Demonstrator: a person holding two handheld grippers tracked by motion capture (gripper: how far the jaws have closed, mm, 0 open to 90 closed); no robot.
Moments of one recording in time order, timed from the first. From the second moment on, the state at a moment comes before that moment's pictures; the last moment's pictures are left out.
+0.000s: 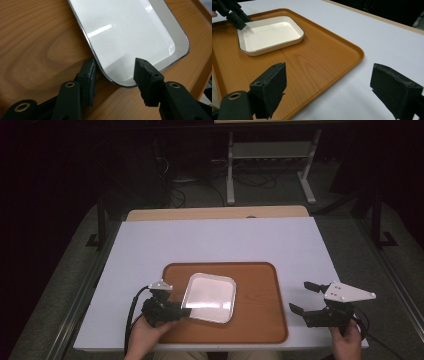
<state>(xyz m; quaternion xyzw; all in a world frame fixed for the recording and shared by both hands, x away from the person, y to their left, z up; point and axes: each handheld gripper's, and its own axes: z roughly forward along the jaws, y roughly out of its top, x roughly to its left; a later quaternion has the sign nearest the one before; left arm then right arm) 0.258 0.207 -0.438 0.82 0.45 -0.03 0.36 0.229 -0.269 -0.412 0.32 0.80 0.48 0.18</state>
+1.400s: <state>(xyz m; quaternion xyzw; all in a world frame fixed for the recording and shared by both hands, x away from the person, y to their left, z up) 0.253 0.188 -0.438 0.83 0.42 -0.04 0.37 0.230 -0.270 -0.413 0.32 0.80 0.48 0.18</state>
